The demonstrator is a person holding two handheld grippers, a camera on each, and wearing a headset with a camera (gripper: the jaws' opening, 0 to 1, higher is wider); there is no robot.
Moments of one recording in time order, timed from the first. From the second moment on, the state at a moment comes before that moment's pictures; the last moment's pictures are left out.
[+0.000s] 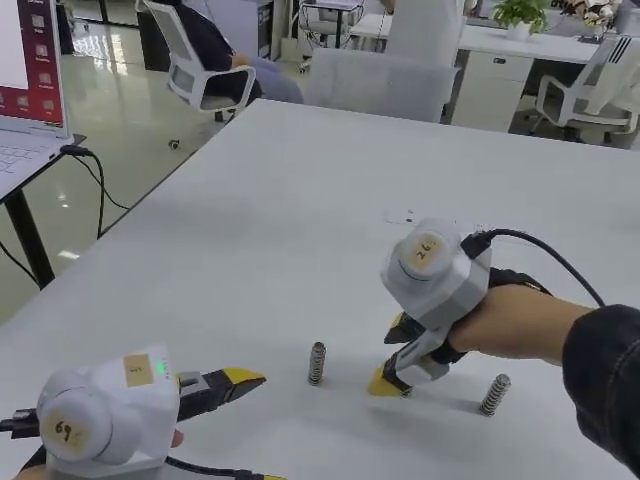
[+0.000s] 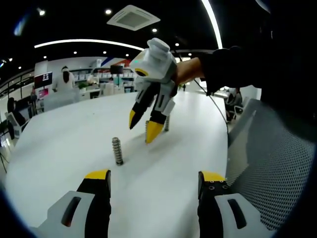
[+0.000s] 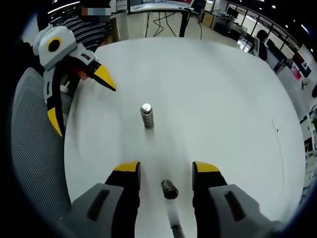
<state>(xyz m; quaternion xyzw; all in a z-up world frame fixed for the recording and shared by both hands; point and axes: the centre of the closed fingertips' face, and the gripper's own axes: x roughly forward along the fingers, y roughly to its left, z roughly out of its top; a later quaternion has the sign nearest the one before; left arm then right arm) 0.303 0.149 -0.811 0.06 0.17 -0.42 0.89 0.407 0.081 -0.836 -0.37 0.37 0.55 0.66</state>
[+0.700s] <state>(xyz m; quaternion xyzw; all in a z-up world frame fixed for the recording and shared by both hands) 0.303 0.143 -0.810 0.06 0.17 -0.42 0.89 0.415 0.037 -0.830 -0.33 0.36 0.52 0.70</state>
